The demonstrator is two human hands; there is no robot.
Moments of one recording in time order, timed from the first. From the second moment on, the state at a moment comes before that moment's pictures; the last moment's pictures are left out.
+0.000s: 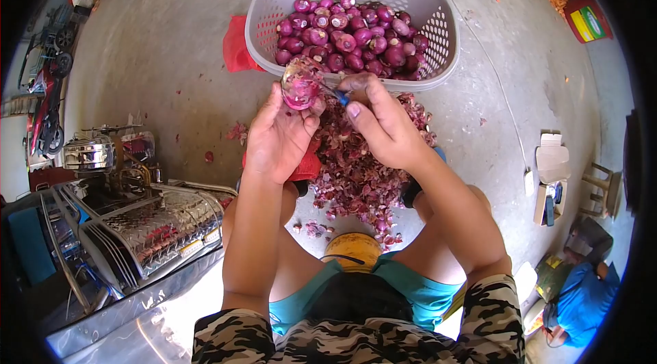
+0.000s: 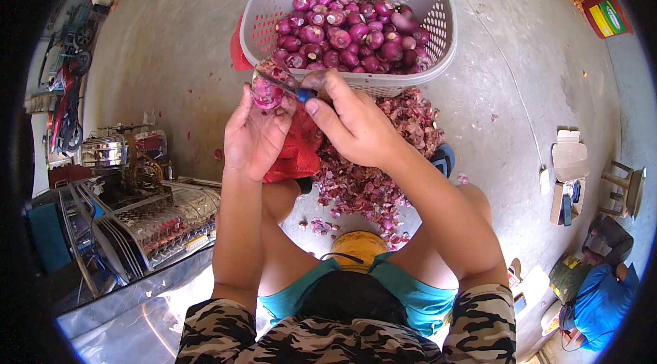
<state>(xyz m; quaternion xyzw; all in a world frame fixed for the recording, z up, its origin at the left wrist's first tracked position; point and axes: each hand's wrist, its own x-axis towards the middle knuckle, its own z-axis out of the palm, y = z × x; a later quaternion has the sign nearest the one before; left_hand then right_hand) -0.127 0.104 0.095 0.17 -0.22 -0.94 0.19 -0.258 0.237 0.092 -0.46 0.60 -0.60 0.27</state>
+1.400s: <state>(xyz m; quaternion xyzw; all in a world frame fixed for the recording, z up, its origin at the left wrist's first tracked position) -0.128 0.103 0.083 0.23 -0.18 -0.92 0.25 -0.253 0.229 0.090 -0.53 0.70 -0.45 0.15</state>
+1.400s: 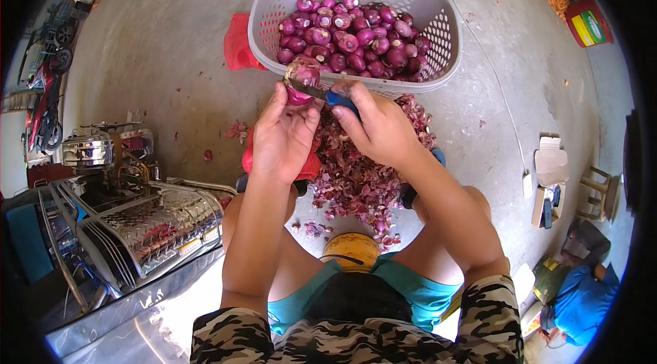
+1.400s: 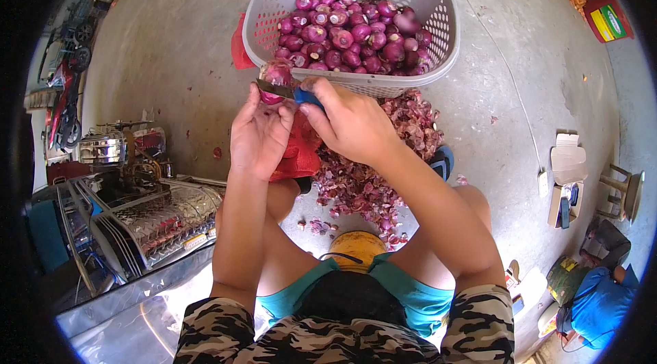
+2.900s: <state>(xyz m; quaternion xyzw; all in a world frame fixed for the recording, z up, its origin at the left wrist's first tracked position) -0.107 0.082 0.113 0.13 -0.41 -0.90 0.06 -0.286 0.236 0.110 -0.61 0.66 -0.40 0.21</state>
